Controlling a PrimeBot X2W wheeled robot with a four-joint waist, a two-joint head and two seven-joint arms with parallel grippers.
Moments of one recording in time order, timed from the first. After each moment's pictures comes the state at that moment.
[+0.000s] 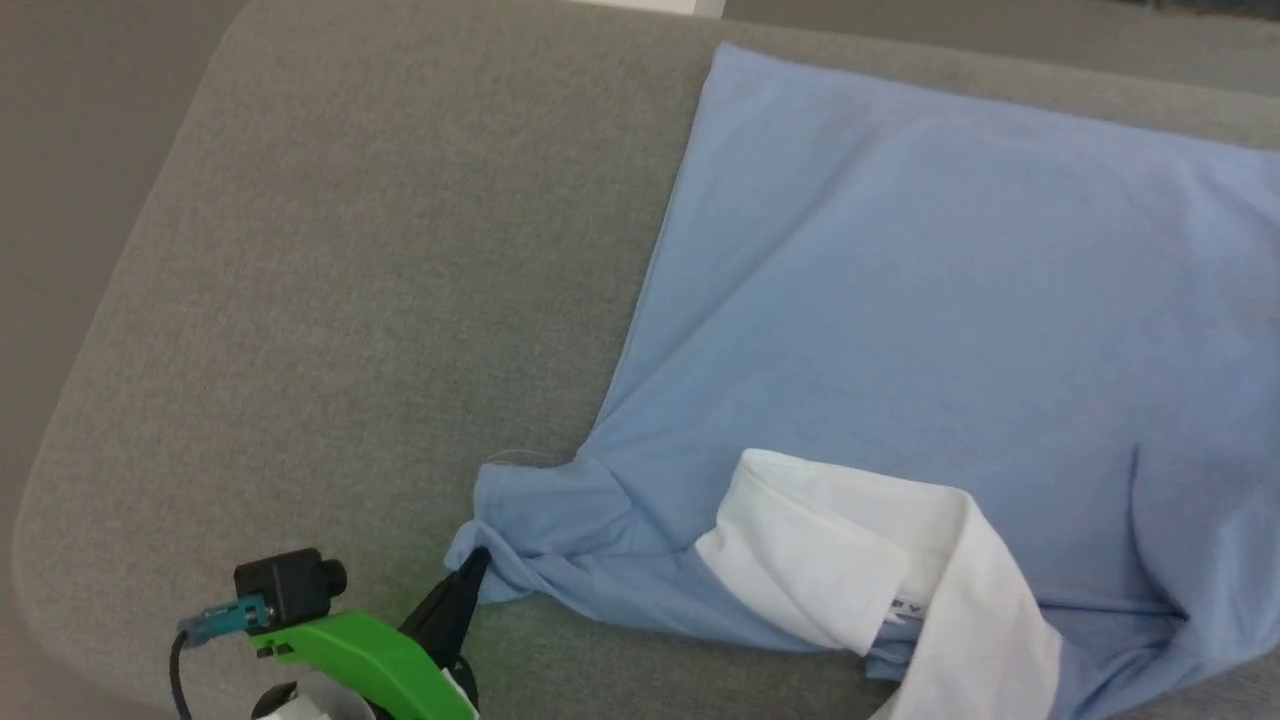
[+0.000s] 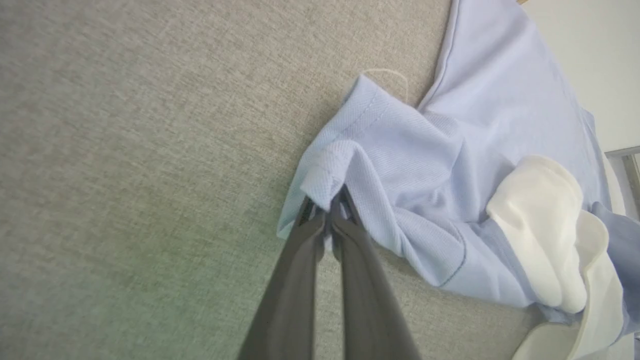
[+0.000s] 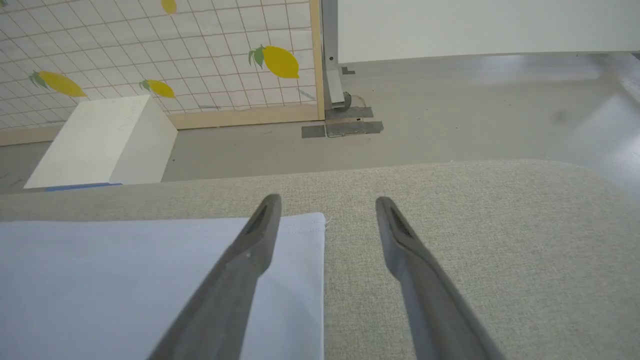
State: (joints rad) left arm 0.10 0.28 -0.26 -0.15 -0.89 0.07 0.23; right arm -0.76 -0.32 -0.48 0.50 0.02 0.13 0.40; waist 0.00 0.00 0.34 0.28
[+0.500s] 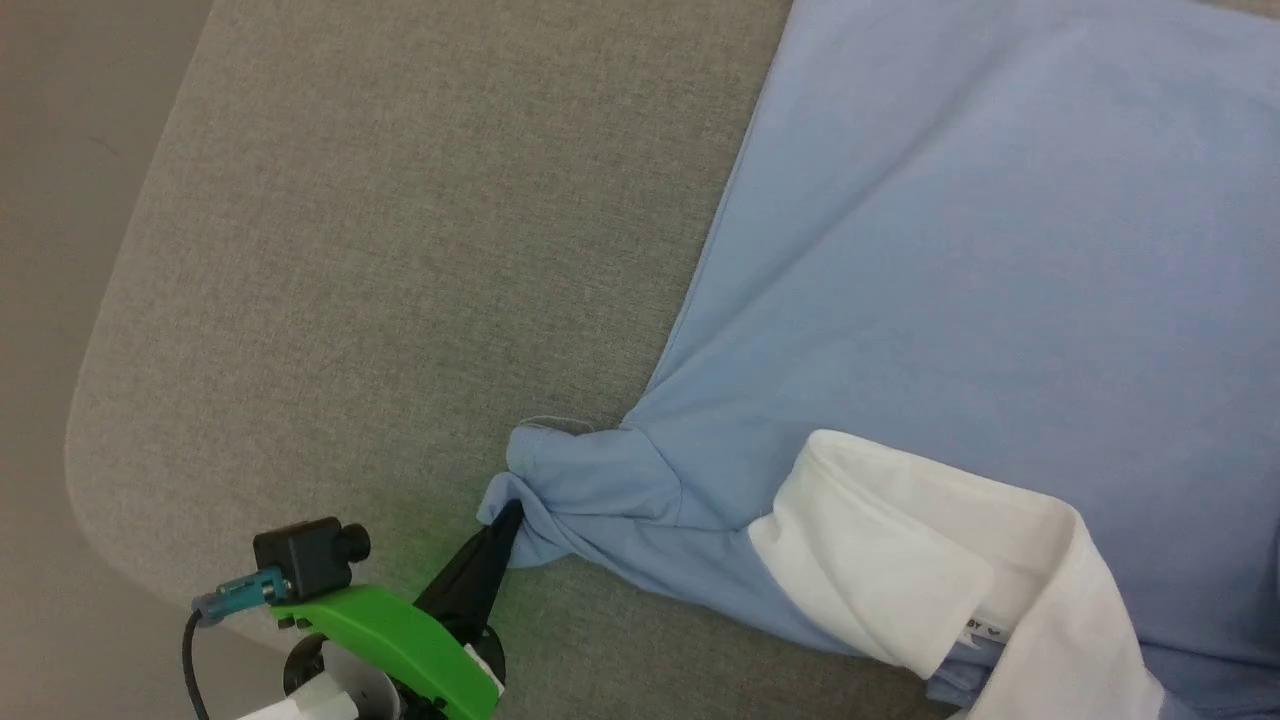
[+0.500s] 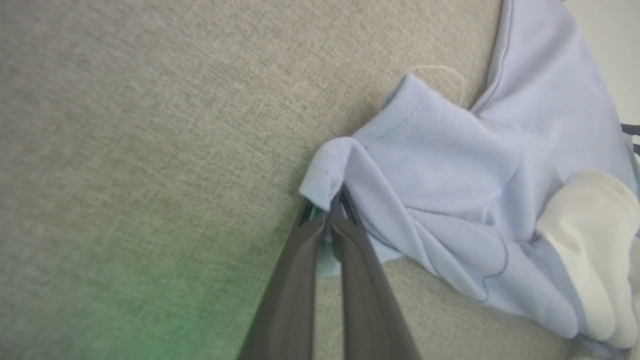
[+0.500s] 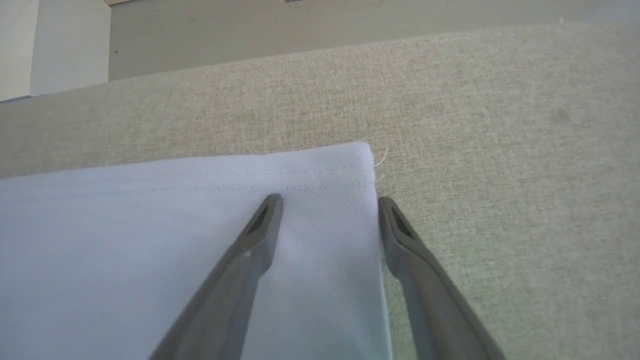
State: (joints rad) left arm 0.04 0.24 -0.29 -0.13 -0.89 0.02 0.18; right arm -0.90 -0.28 -0.66 0.38 -0.18 0.13 0.86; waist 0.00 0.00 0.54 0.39
